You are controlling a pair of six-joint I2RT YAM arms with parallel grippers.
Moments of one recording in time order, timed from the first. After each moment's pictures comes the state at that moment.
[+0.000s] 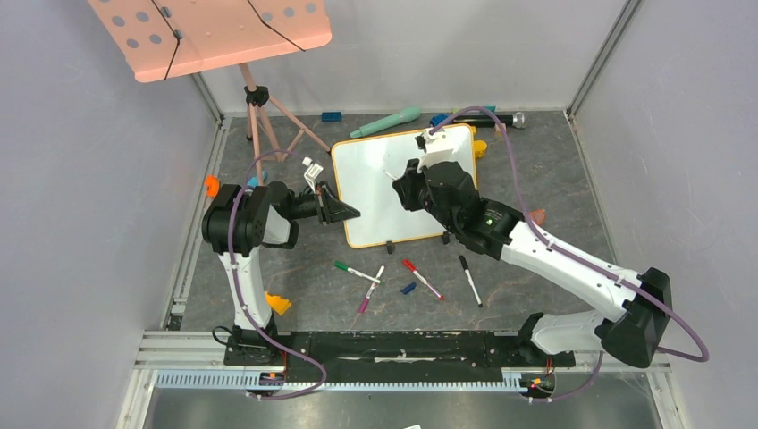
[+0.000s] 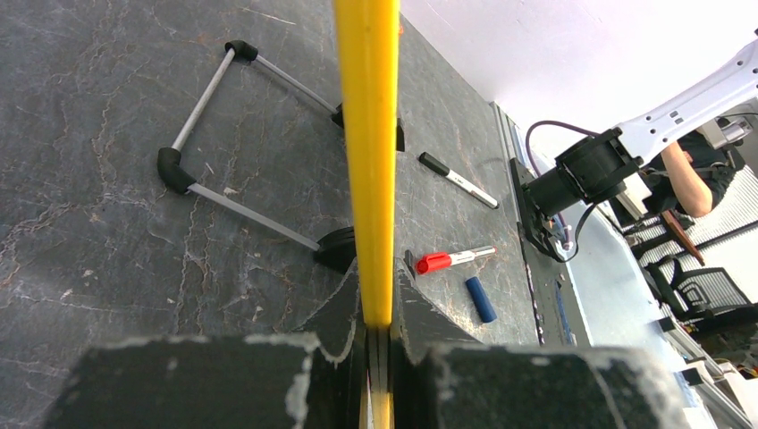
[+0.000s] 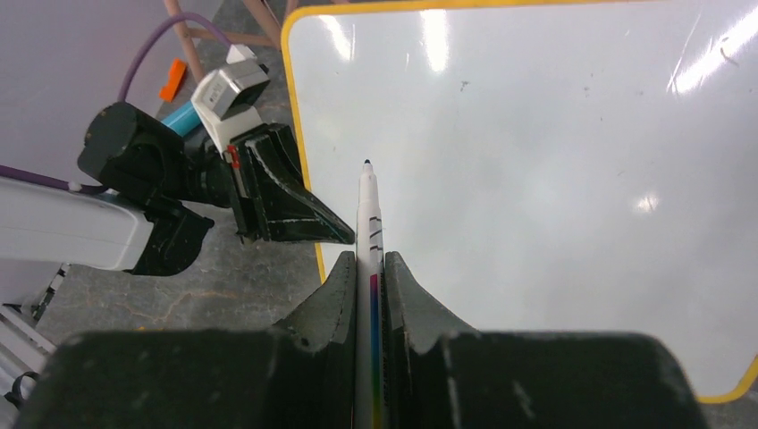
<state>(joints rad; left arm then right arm) -0.10 2.08 0.69 1.47 1.30 -0.76 0.89 1.29 1.16 -0.22 0.36 0.42</state>
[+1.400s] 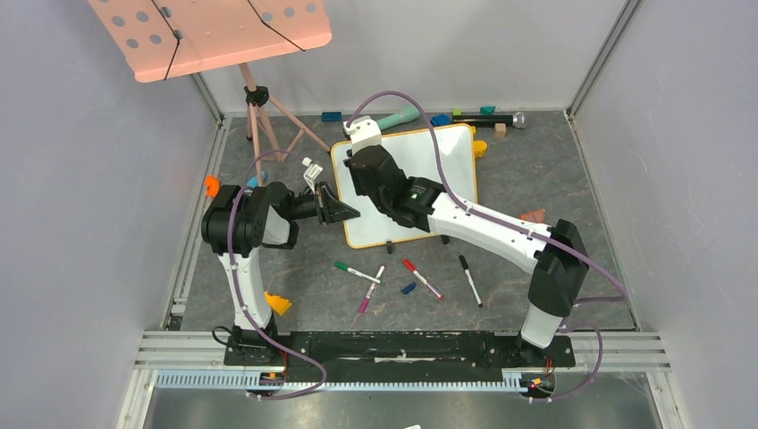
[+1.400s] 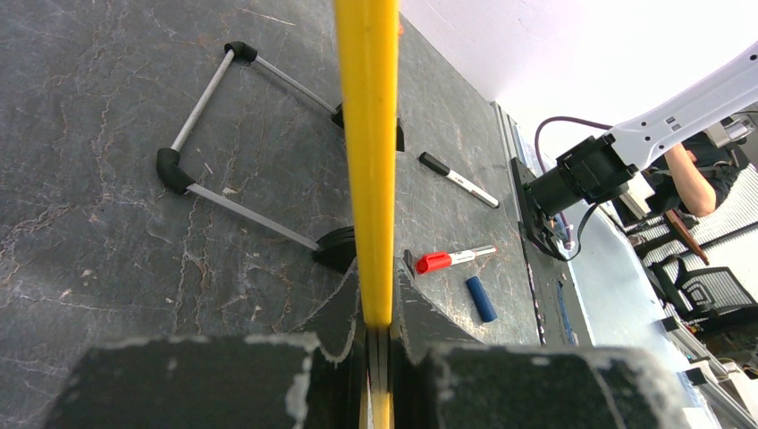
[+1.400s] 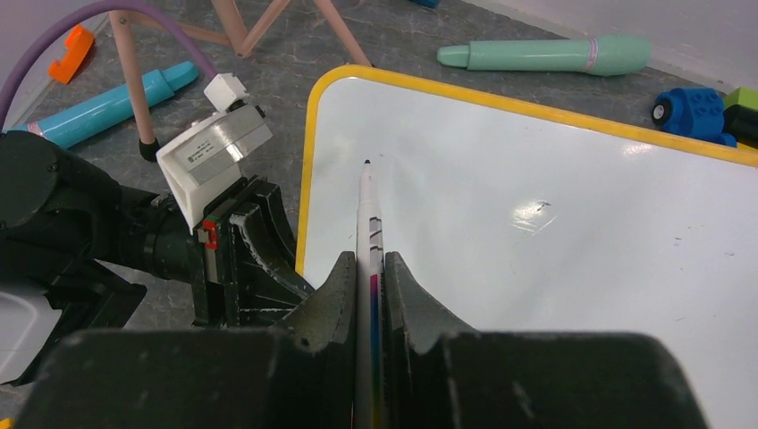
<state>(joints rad) -0.10 2.07 0.68 1.47 1.30 -0.75 0.98 1.75 1.56 -0.22 0.53 0.19</state>
